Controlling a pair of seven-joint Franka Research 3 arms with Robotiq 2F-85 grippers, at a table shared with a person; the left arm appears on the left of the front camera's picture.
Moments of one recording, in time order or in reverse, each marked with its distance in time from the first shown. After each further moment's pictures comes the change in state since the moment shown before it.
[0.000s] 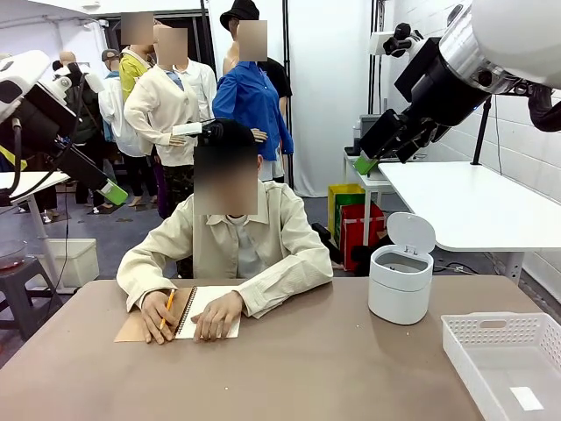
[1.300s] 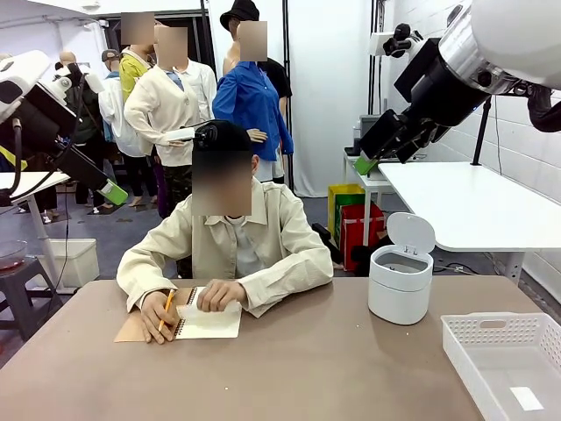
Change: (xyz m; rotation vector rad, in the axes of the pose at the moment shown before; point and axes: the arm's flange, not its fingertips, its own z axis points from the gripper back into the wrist) left arm 0.000 0.000 0.000 -0.001 0.000 0.001; right arm 0.000 0.000 0.000 0.000 0.000 0.000
